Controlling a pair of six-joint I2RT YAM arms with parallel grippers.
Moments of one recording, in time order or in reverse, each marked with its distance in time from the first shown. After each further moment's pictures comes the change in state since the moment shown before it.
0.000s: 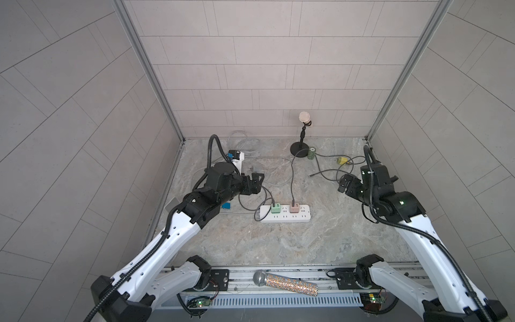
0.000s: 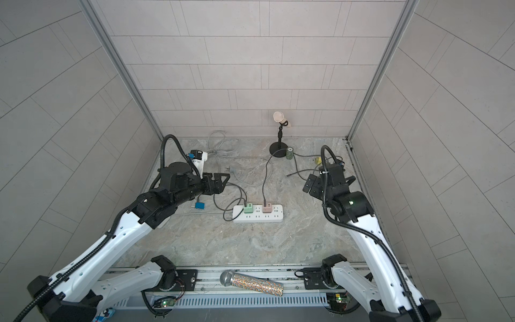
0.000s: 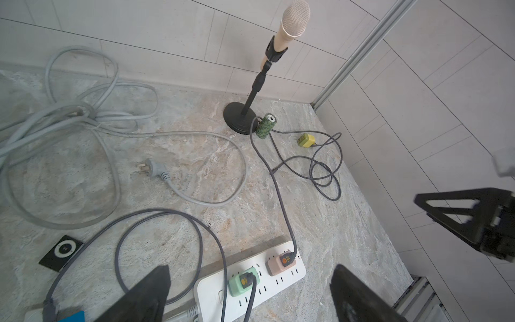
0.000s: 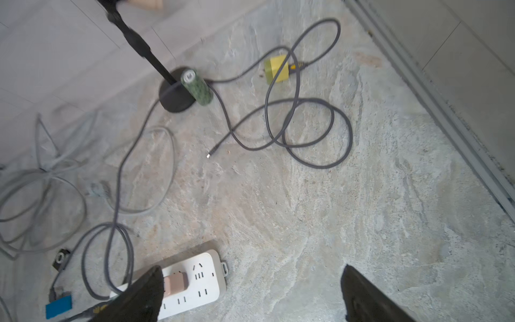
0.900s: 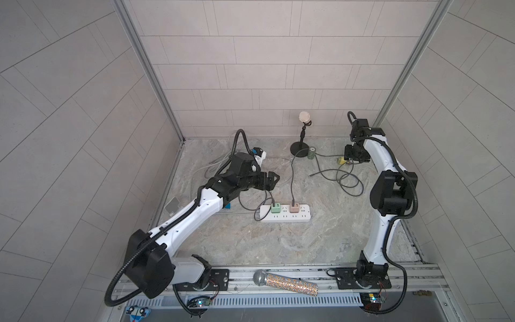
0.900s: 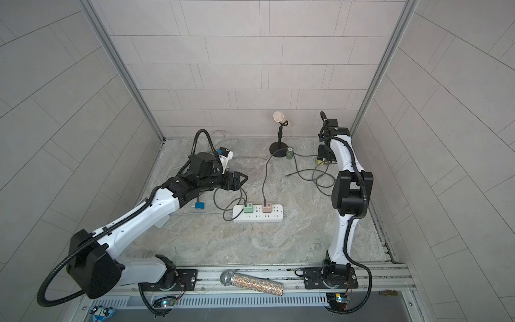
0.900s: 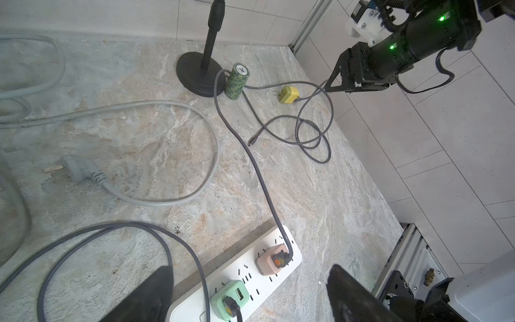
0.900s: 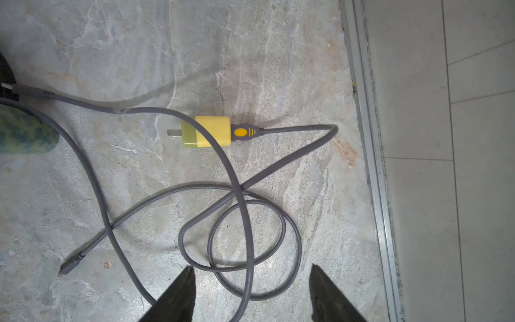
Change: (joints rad) left arm 0.000 0.288 0.036 0.124 0.212 0.070; right arm -0.319 1.030 0.842 -0.162 0.042 -0.434
